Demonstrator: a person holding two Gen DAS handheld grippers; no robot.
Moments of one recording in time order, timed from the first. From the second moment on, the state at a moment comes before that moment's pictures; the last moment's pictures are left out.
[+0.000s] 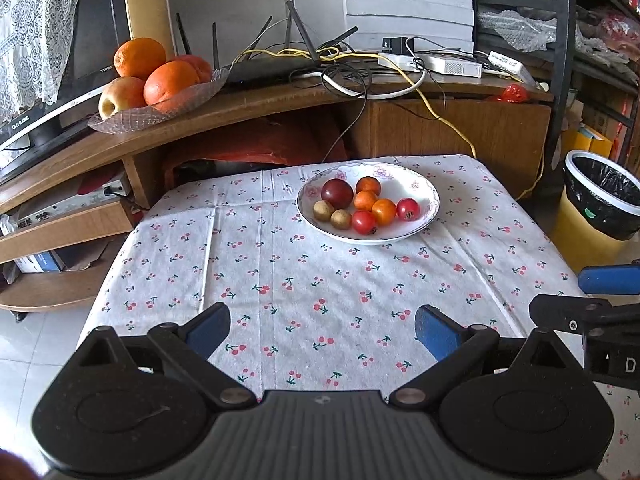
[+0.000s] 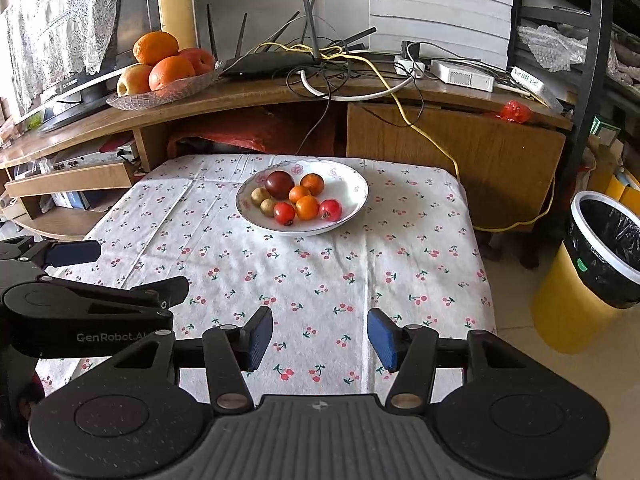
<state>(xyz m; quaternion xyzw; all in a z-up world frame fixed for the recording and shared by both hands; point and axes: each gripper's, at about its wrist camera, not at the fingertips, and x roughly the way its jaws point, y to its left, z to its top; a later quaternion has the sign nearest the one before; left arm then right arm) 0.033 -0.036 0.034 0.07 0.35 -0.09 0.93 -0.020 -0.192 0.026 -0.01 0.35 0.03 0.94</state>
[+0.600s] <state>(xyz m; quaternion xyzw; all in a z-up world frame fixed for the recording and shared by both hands) 0.028 -0.040 0.033 0.07 0.35 -0.10 0.93 -0.021 -0.190 0.023 -0.01 0.36 0.04 0.93</state>
